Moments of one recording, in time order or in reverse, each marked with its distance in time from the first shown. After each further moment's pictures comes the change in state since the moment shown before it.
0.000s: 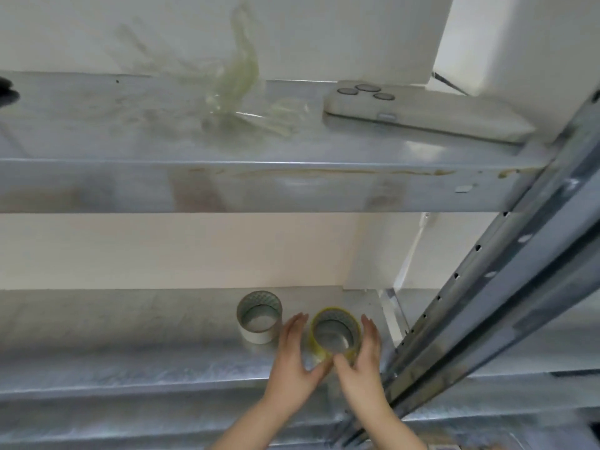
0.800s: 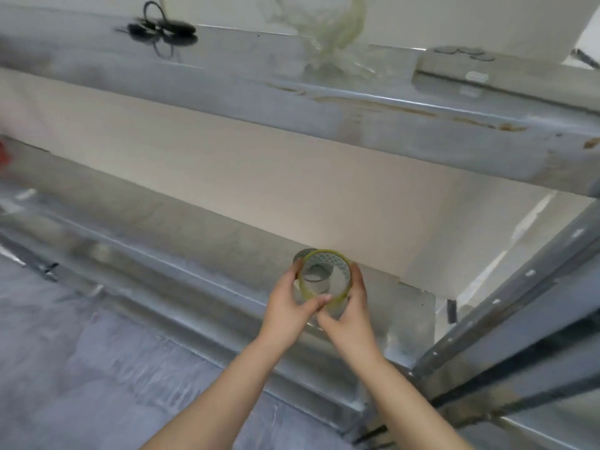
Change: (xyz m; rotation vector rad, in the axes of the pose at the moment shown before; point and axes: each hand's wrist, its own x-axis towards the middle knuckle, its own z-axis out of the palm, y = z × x) left_hand -0.031 0.033 -0.042 -0.195 0.491 -0.164; right_hand -0.001 -0.039 0.025 0.070 -0.438 -0.335
